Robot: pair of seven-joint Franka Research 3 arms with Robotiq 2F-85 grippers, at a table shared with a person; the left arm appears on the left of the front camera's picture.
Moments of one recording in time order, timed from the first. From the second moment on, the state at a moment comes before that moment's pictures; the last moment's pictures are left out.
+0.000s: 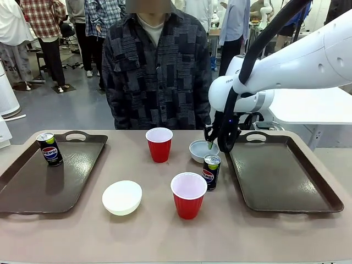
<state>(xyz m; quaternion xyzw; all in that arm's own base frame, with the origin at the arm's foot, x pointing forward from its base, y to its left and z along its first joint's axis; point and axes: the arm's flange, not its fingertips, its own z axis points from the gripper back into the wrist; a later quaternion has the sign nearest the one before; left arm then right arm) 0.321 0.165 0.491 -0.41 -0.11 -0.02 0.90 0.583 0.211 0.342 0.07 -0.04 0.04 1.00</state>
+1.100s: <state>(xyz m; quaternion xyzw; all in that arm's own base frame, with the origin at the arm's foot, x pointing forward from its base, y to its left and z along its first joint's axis) 0.321 0.165 0.491 -0.41 -0.11 -0.02 0.90 0.550 0.202 0.419 0.07 -0.06 0.04 1.00</state>
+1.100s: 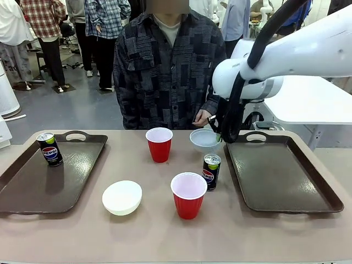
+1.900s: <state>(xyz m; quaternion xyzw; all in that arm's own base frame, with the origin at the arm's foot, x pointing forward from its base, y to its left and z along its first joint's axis) 0.321 0.165 0.491 -0.41 -0.11 -0.02 0.90 0.405 0.012 0.473 0.07 -0.04 -0.06 0.99</state>
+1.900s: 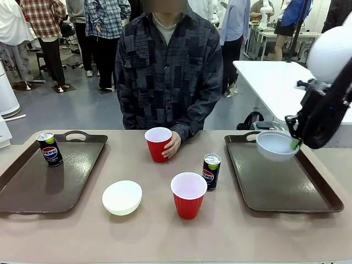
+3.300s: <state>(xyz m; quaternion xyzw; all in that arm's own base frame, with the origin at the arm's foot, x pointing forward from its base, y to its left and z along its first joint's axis) 0.321 0.165 0.491 -0.41 -0.11 -0.02 0.90 0.476 -0.013 0.385 0.03 -0.01 -0.08 1.00</state>
